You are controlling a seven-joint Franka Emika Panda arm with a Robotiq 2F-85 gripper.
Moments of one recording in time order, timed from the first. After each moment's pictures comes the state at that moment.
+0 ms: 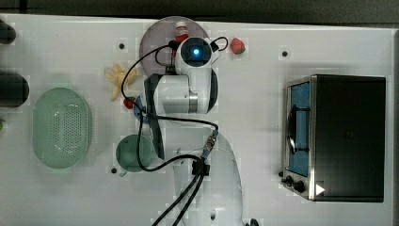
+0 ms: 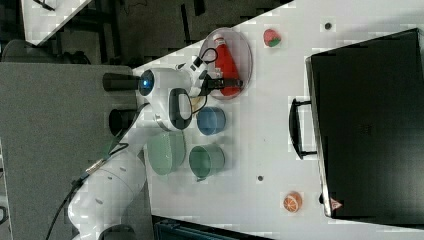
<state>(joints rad) -0.06 0.75 0.13 -1.76 -0.01 0.97 -0.68</state>
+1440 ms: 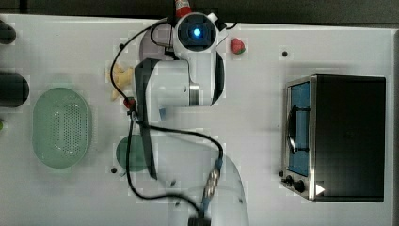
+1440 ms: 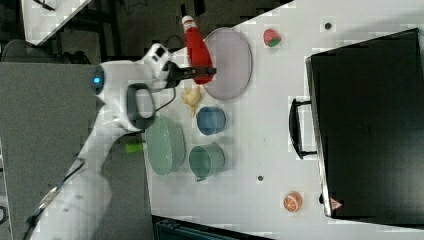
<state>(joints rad) -0.05 0.51 0.11 -1.73 -0.01 0.79 -0.64</state>
